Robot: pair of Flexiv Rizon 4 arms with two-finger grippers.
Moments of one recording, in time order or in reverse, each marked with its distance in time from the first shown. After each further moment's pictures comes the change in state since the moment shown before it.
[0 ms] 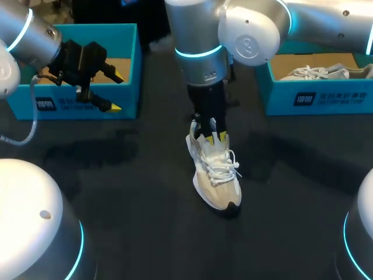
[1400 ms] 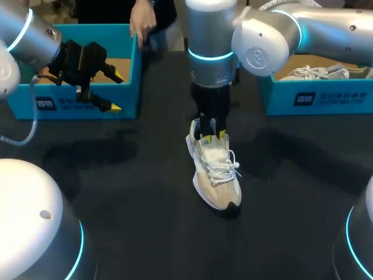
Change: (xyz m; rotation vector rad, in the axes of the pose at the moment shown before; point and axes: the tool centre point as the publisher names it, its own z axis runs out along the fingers) left arm 0.000 0.000 0.000 0.000 0.000 0.000; right arm -0.004 0.032 0.024 -0.059 0.094 -0.082
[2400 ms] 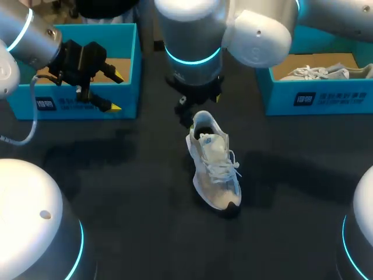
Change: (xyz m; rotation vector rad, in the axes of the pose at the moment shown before) left arm 0.000 0.000 0.000 0.000 0.000 0.000; right arm 0.025 -0.001 -0.101 -0.310 -0.254 -0.447
